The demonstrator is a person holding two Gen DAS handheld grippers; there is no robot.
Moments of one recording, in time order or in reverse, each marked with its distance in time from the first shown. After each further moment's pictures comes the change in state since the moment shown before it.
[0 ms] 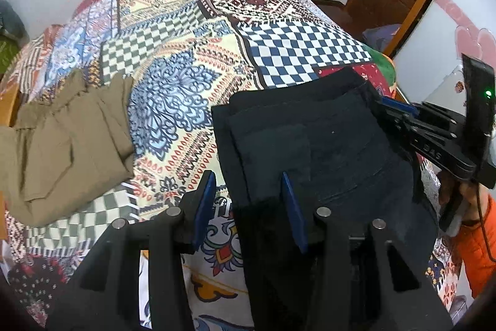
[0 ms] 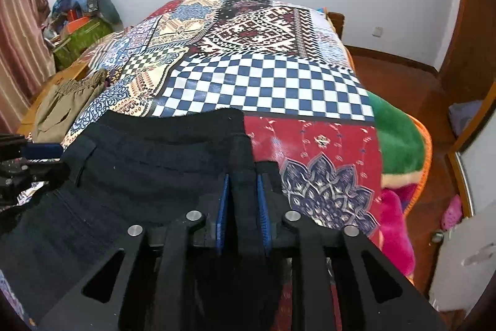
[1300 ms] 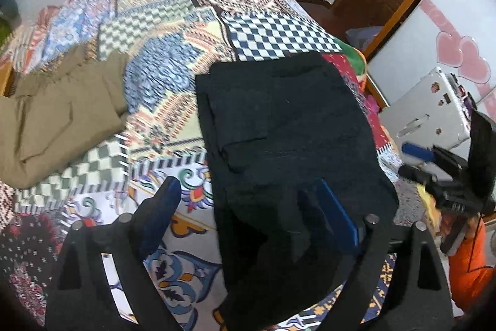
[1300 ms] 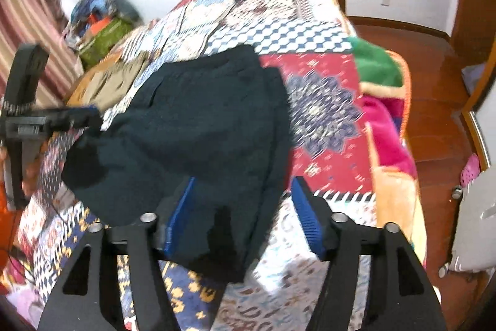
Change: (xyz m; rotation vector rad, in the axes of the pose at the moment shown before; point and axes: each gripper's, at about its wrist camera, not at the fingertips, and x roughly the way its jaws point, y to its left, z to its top) left arm -0.035 -0.009 -0.037 -0.042 0.052 -0.124; right arm -0.075 -0.018 -0.066 0.088 0.075 0.152
